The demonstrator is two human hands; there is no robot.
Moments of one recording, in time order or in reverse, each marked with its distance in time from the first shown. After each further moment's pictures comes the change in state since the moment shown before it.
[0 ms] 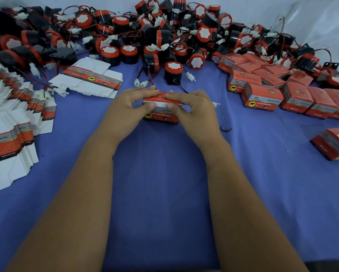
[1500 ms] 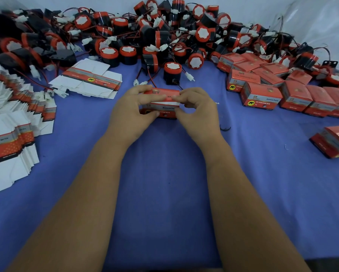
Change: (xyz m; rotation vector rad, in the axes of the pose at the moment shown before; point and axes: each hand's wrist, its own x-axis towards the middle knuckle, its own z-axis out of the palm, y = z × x) left_hand -0.002 -0.004 0.012 0.201 0.087 0.102; right_hand 0.002 0.011 0.003 0.121 0.128 -0.059
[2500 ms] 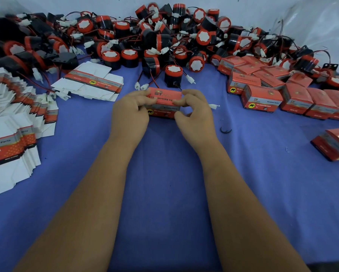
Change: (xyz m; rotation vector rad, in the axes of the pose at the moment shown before) left_hand 0.000 0.011 0.005 0.031 0.200 -0.101; right_hand -0.002 0.003 0.008 0.002 -0.045 0.048
